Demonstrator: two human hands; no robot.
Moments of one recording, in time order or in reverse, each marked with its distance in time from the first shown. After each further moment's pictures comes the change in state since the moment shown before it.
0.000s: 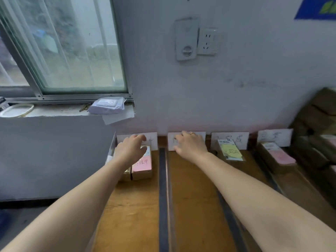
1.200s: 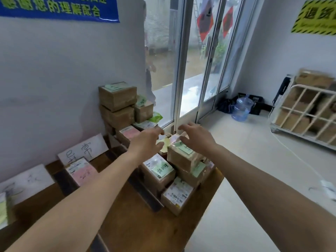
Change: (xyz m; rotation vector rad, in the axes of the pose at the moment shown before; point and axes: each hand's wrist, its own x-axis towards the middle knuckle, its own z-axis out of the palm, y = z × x) left_hand -0.048 0.719 0.148 -0.274 -0.172 1.002; right_hand -0.398 0.571 -0.121 0.039 0.149 0.800
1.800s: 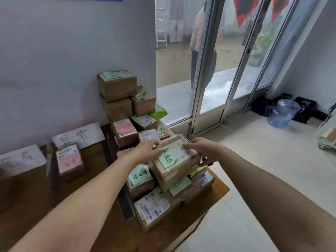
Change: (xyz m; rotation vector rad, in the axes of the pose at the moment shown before) left_hand 0.078 0.030 0.089 -0.331 -0.316 -0.546; right_hand 0.086 0.147 0.046 0.692 -0.721 0.356
